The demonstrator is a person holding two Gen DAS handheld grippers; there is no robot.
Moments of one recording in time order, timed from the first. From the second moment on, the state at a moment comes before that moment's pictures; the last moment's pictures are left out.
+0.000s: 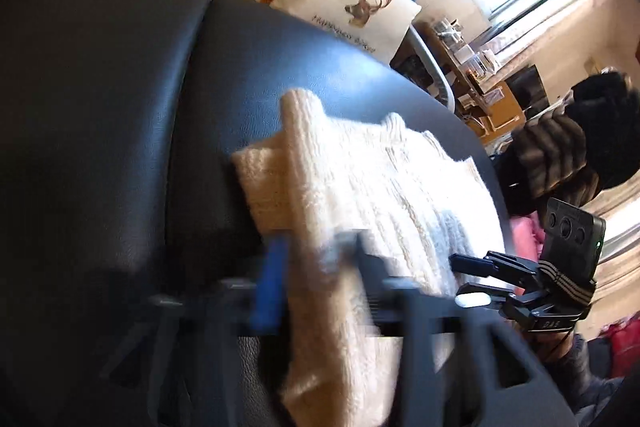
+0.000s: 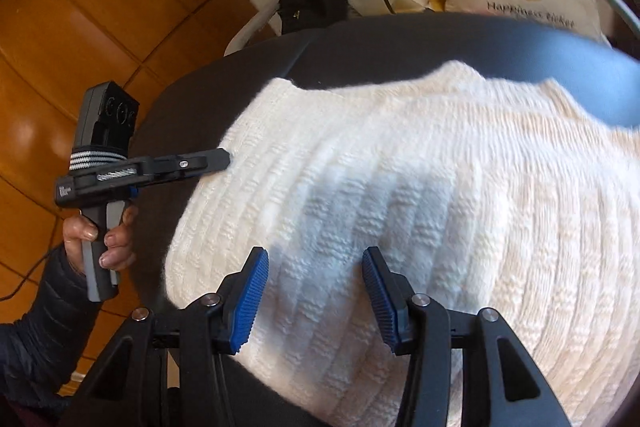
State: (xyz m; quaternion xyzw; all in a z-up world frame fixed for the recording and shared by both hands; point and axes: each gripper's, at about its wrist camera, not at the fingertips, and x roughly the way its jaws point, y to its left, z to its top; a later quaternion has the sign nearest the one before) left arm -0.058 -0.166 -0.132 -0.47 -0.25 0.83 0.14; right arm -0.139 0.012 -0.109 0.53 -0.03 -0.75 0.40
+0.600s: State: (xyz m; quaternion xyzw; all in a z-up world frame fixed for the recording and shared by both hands) left arm -0.084 -0.184 -0.137 -0.49 -0.27 0.83 0.06; right arm -0.121 0.059 -0.095 0.50 -0.01 -0.79 0.35
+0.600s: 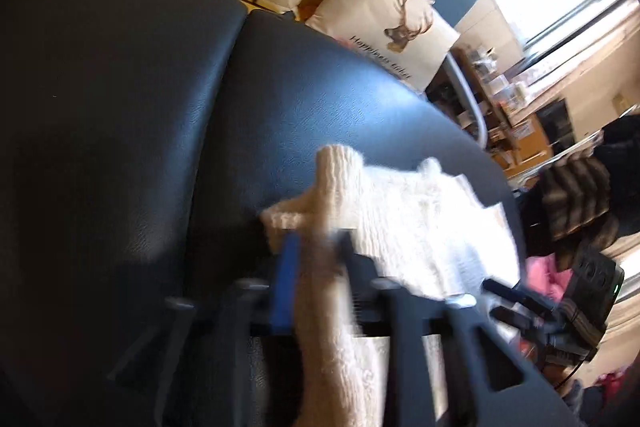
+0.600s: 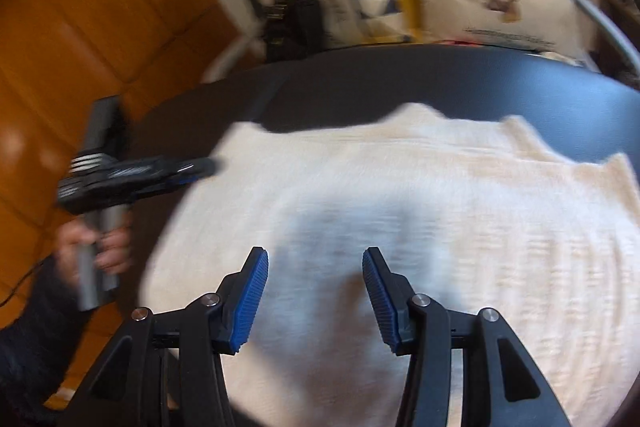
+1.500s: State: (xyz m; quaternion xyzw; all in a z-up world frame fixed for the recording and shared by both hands) left arm -0.095 -0.197 -0.103 -0.42 -0.29 0.86 0.03; right arm -0.153 0.078 -0.093 0.49 0.00 -0.82 0.31
